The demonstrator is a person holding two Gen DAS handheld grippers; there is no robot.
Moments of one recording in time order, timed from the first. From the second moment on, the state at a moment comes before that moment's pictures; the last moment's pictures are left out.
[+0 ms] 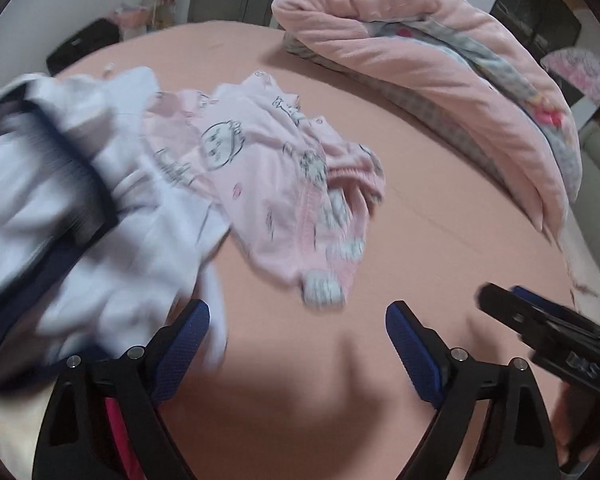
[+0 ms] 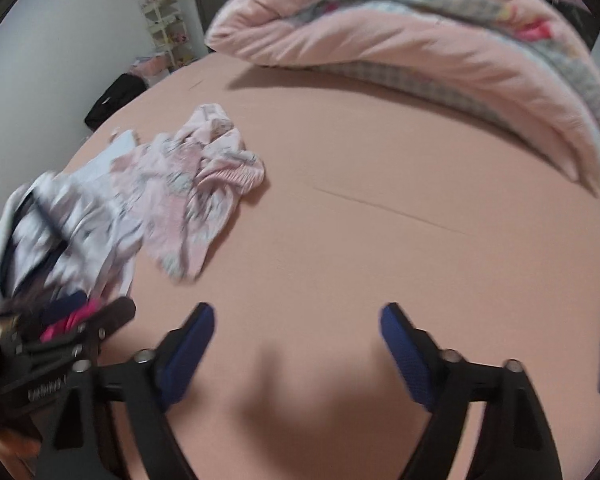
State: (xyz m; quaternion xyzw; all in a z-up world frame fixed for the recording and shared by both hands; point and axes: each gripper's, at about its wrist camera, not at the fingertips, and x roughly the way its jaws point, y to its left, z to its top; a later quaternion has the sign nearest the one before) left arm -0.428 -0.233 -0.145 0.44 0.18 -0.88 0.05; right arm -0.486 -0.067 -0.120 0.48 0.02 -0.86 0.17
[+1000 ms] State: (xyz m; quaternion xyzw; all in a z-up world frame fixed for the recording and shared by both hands) left arm -0.237 -0.053 -0.110 0.51 0.11 -0.85 -0.10; right arm -0.323 0.012 -0.114 0.52 0.06 -0.82 0.25
